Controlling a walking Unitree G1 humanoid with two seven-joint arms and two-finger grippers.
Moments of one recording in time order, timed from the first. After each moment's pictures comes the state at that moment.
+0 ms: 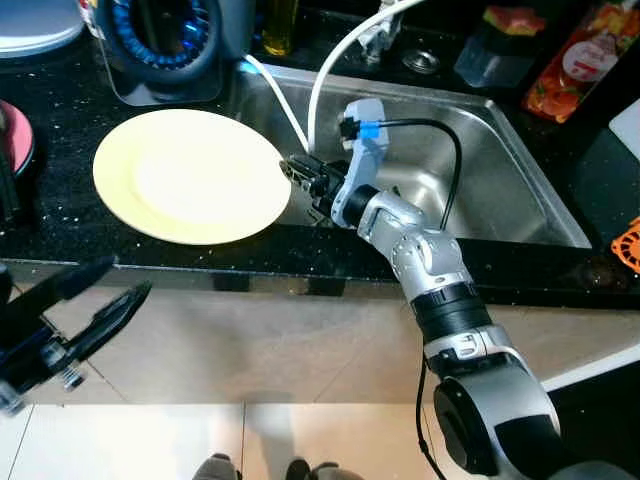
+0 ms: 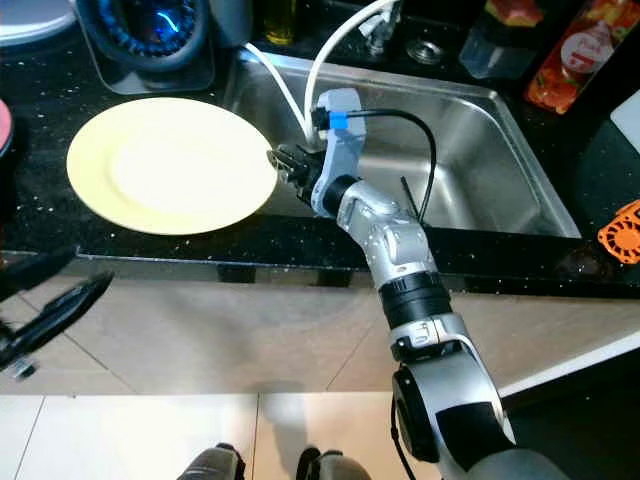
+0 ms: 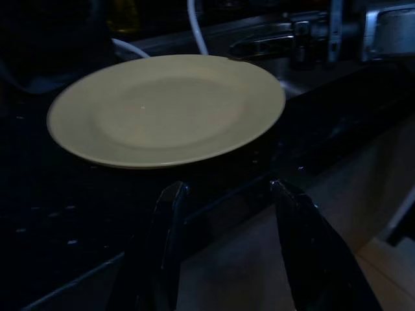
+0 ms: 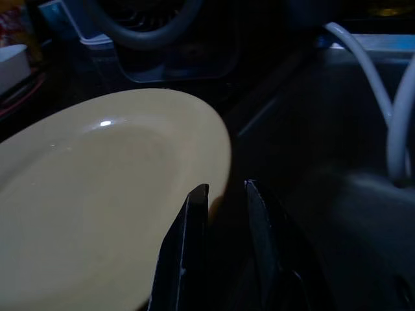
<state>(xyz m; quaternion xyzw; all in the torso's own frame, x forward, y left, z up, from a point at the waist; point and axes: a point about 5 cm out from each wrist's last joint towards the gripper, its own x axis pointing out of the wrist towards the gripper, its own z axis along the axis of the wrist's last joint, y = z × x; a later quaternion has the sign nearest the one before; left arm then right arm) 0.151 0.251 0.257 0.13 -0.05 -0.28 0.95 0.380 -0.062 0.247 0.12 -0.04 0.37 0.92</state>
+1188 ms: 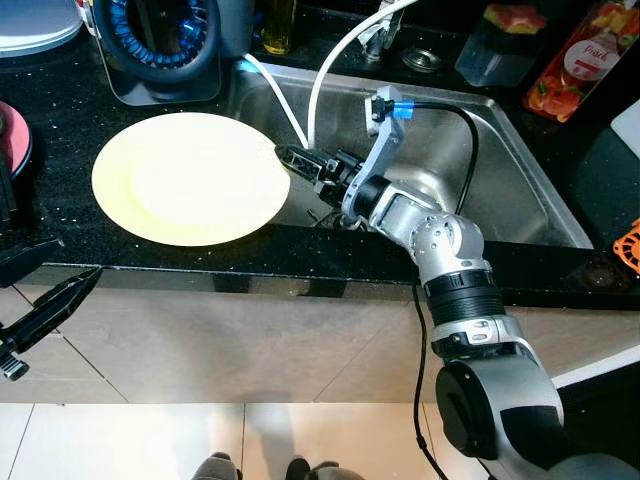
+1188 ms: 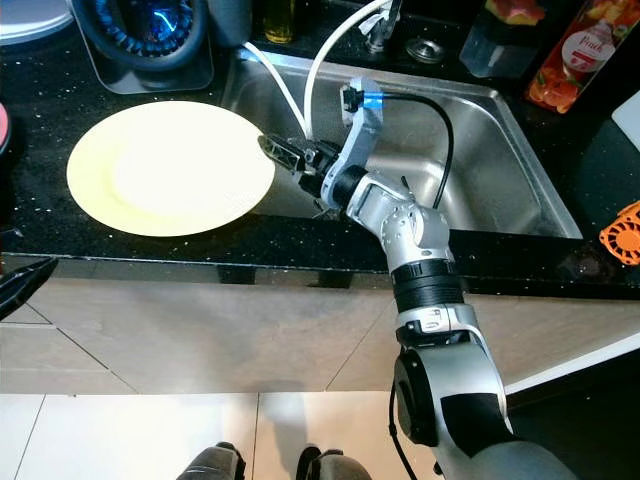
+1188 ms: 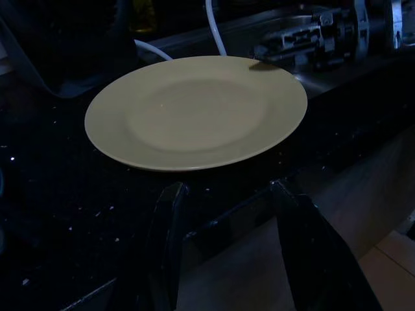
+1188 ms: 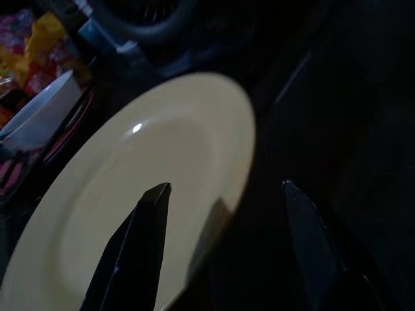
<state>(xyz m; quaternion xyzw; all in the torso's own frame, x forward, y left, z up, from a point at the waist) 0.146 0.261 0.271 0.15 -0.05 -0.27 0.95 0.378 -0.064 0.248 0.25 0.06 0.41 0.88</state>
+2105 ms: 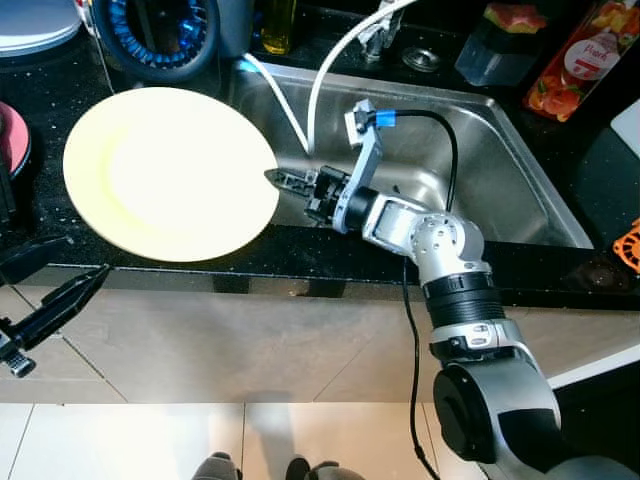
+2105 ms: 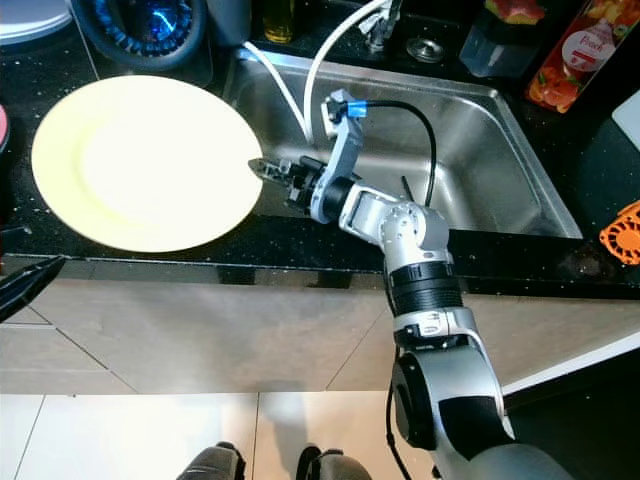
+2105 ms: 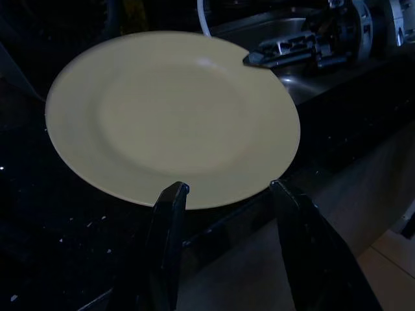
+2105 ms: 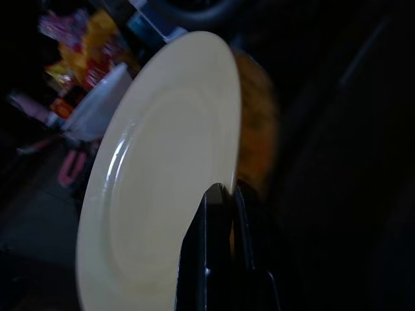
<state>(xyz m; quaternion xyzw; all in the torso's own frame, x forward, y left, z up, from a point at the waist) 0.149 0.258 0.272 0.15 -0.05 -0.28 0.95 0.367 -0.056 0.253 0.28 0.08 0.45 0.84</state>
